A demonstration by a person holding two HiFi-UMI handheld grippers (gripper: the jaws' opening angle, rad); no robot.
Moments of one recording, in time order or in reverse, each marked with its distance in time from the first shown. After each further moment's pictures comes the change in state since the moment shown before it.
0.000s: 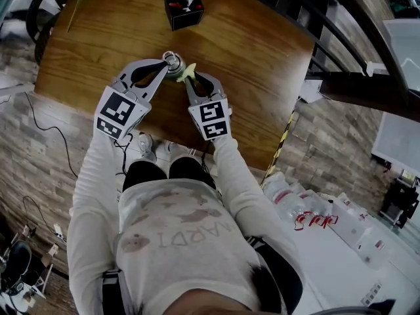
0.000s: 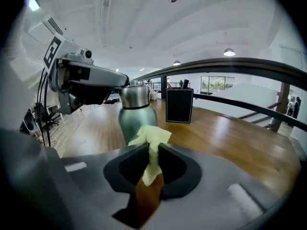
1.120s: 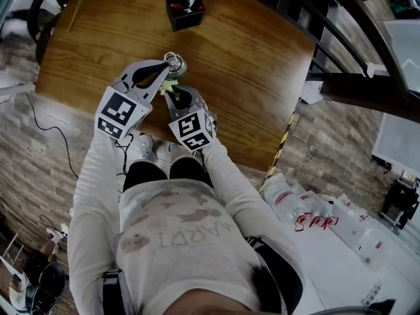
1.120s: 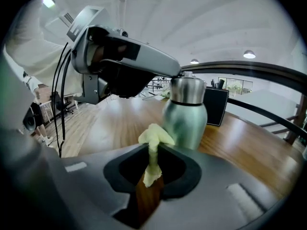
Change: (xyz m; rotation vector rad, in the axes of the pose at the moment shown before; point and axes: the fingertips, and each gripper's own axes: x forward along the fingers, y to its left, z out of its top) left arm -0.002 -0.001 0.001 -0.006 0.002 -0.005; right arm 0.011 0.078 -0.010 -0.129 0.041 0.140
